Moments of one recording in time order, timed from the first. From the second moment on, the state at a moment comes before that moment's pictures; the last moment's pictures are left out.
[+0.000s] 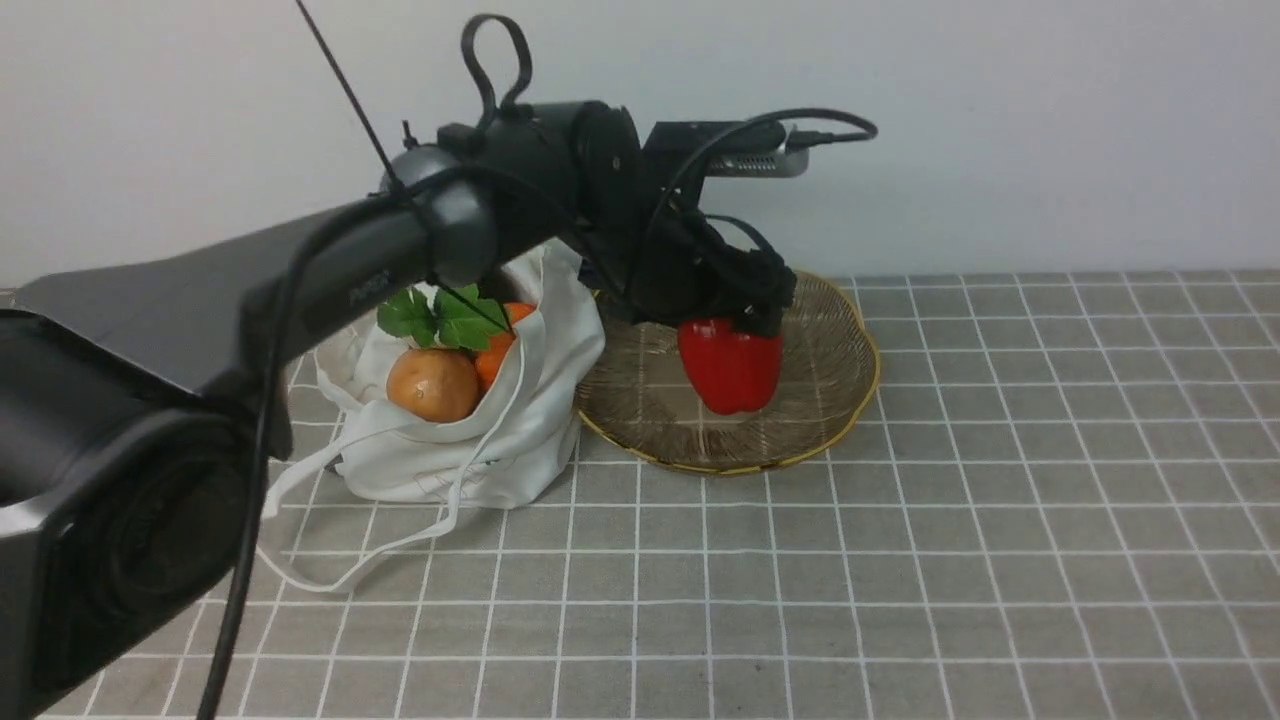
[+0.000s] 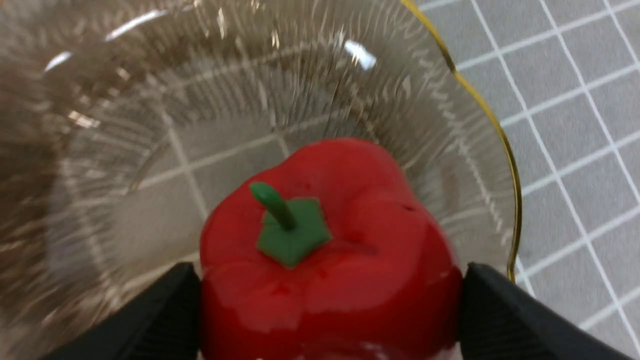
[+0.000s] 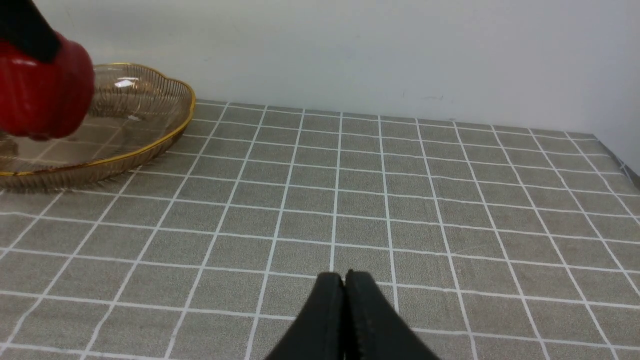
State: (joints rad) right arm -0.01 -0.01 0.03 0.00 0.36 -0.07; left arm -0.50 2.23 -1.90 -0.31 0.65 0.01
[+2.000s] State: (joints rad) right arm -0.01 -0.01 0.03 0.00 0.36 -0.06; left arm -0.50 0.42 -0.65 0.04 0.50 -0.17
